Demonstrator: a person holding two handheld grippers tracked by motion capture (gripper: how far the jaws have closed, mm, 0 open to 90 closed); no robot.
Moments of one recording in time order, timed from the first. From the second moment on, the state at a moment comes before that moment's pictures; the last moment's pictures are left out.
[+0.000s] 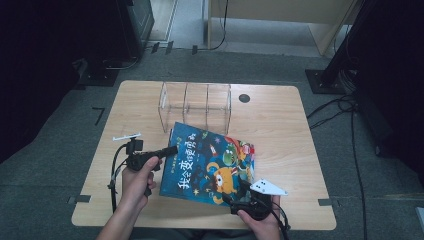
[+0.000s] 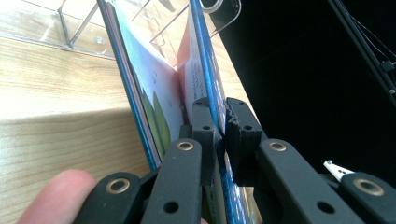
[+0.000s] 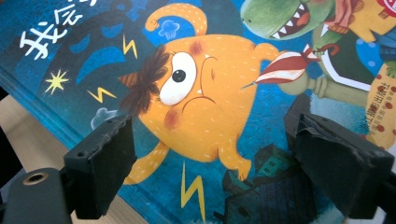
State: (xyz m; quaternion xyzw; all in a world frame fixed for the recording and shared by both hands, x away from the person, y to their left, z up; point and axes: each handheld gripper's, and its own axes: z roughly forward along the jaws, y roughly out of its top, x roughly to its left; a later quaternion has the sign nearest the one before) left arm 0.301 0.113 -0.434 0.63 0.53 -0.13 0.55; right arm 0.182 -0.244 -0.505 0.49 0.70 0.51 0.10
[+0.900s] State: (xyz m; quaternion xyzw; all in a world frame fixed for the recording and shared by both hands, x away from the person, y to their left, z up) left arm 0.302 0.113 -0.425 0.63 0.54 -0.11 0.55; right arm 0.159 -0.207 -0.514 0.42 0.75 0.45 0.24
